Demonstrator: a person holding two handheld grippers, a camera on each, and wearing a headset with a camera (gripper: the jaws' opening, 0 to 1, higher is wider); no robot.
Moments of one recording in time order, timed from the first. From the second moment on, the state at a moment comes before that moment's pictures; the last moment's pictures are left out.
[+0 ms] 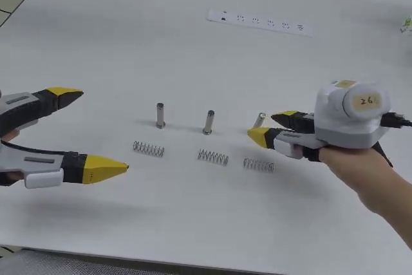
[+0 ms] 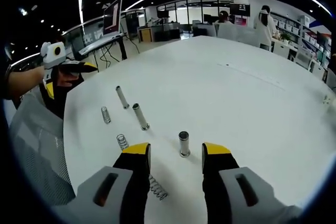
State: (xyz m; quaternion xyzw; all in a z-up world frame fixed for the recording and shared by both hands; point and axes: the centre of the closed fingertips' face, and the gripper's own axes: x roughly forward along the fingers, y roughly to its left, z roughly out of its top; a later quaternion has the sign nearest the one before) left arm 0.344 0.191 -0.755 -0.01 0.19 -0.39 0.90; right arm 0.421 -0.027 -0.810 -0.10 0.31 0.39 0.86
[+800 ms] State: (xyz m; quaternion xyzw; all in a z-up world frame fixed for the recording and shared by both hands) left arm 0.340 0.189 -0.759 0.00 0.19 -0.39 0.90; right arm 0.408 -0.041 -0.796 -0.10 0.29 0.42 0.85
